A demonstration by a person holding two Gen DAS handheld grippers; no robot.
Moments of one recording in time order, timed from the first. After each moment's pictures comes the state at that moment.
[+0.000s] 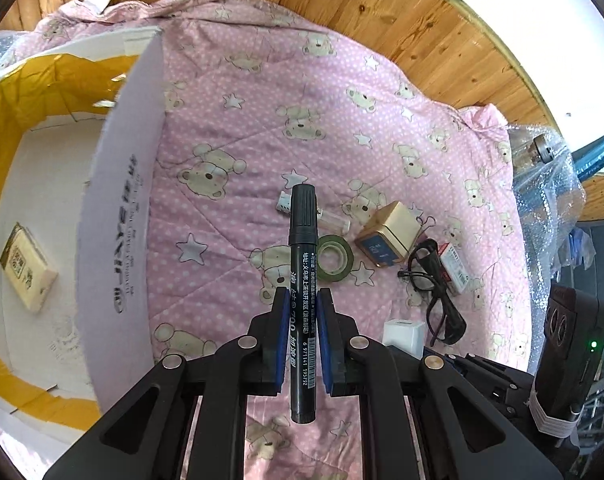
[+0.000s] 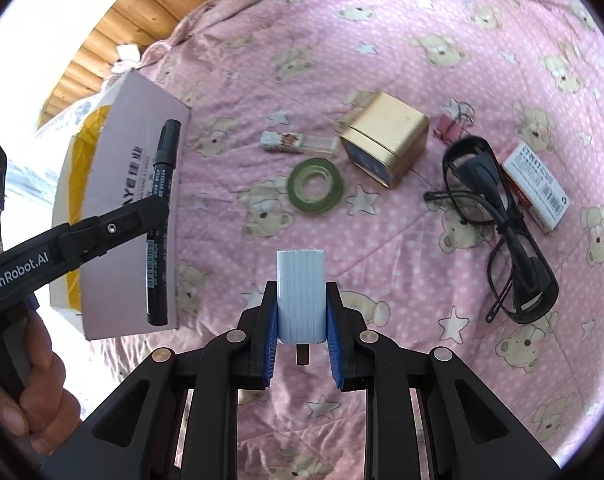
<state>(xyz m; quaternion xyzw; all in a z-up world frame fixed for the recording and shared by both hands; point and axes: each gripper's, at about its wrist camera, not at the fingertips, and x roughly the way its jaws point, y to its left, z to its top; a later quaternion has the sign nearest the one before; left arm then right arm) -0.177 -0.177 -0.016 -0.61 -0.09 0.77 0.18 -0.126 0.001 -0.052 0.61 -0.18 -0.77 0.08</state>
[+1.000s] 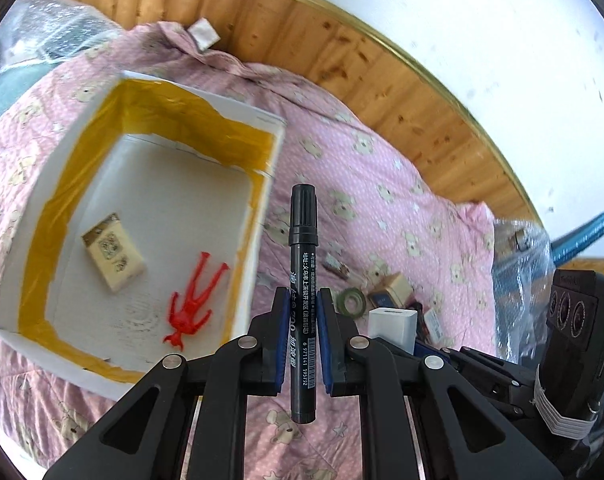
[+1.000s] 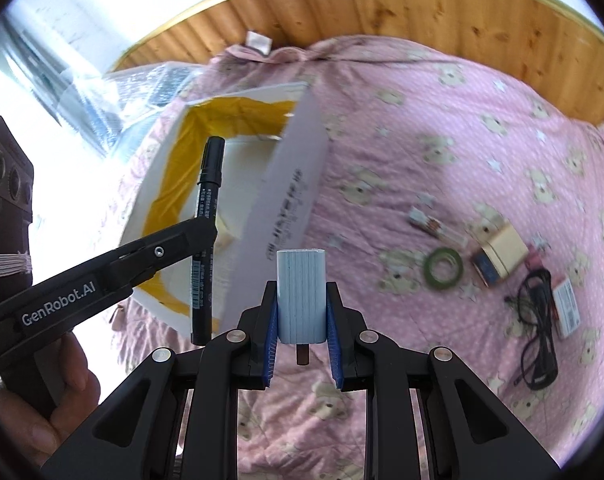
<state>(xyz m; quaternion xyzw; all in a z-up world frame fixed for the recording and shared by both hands) -0.147 -0.291 0.054 -0.52 -0.20 0.82 0.12 -0.148 -0.118 0.047 0.56 -0.07 -0.80 0.20</state>
